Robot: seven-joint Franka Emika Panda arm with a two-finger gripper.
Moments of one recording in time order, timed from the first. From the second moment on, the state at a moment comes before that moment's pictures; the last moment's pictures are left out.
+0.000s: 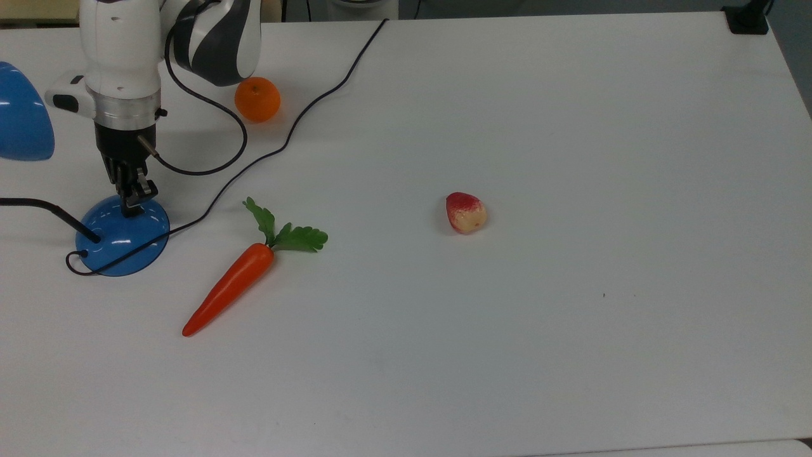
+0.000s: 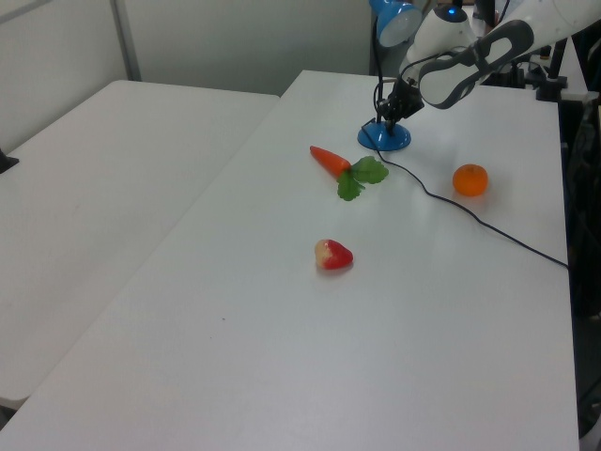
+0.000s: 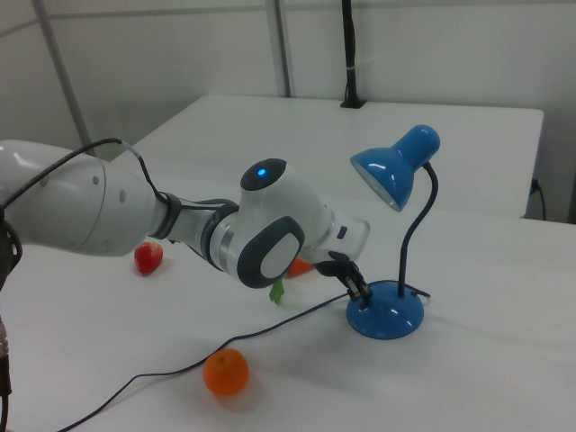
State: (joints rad) arm -0.15 0.47 -0.21 -1.82 -0.02 2.77 0.50
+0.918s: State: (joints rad) arm -0.16 0.48 -0.21 -1.82 -0.02 2.77 0.51
